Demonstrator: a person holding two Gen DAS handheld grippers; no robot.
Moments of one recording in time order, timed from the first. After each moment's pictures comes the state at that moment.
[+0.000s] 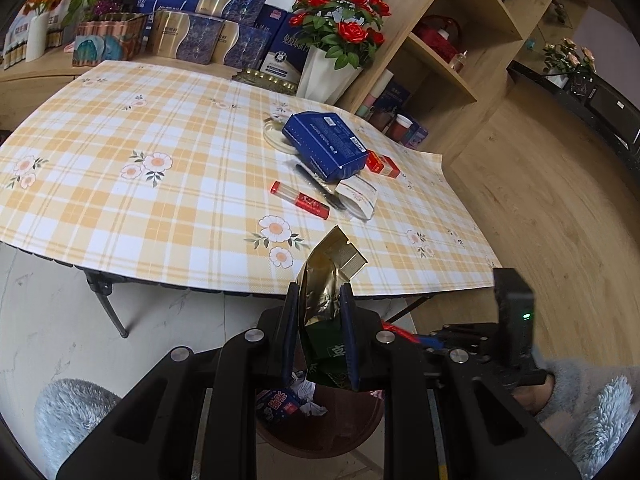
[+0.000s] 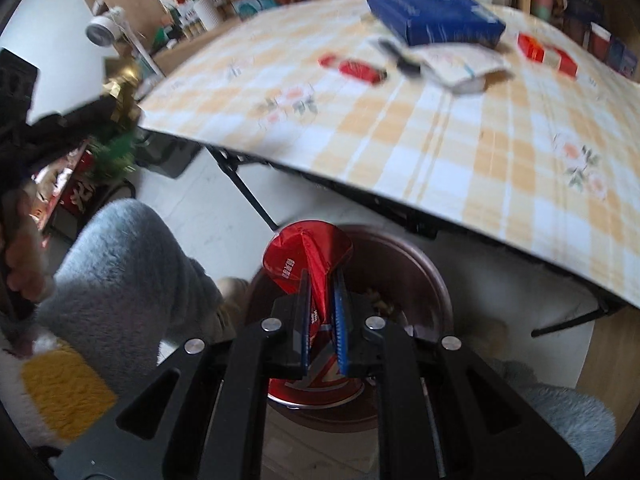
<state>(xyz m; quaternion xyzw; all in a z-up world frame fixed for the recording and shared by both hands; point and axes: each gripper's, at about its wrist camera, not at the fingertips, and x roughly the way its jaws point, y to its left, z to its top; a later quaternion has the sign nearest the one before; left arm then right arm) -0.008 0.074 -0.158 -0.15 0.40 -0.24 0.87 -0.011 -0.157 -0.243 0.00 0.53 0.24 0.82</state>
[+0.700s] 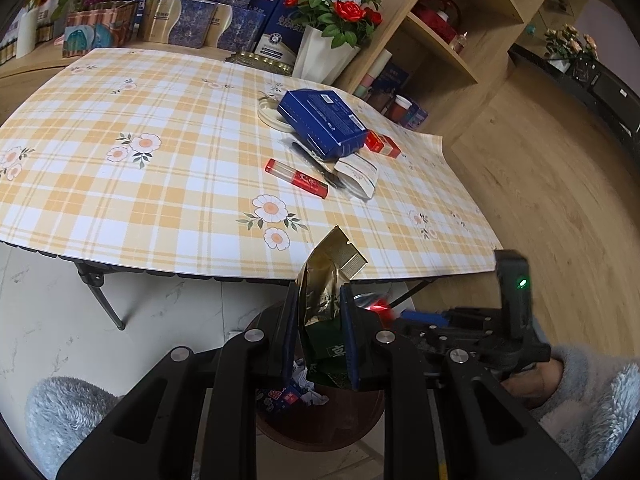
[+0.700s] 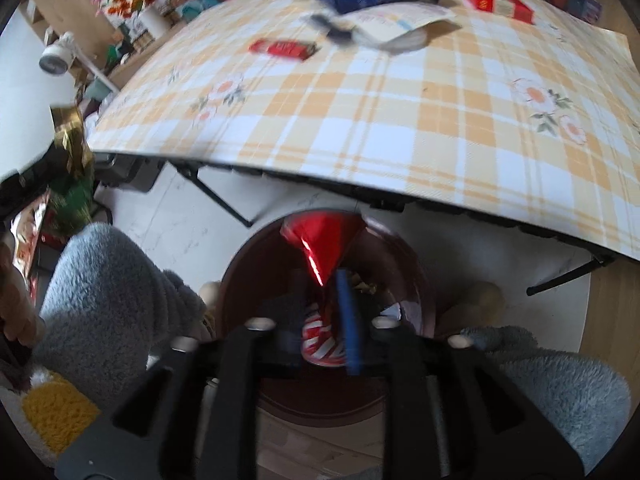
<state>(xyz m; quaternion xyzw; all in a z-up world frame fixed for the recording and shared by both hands) -0.002 0.059 -0.175 -0.14 0.43 -0.25 0.86 0.000 -0.191 -0.245 0.06 0.54 0.17 0.82</state>
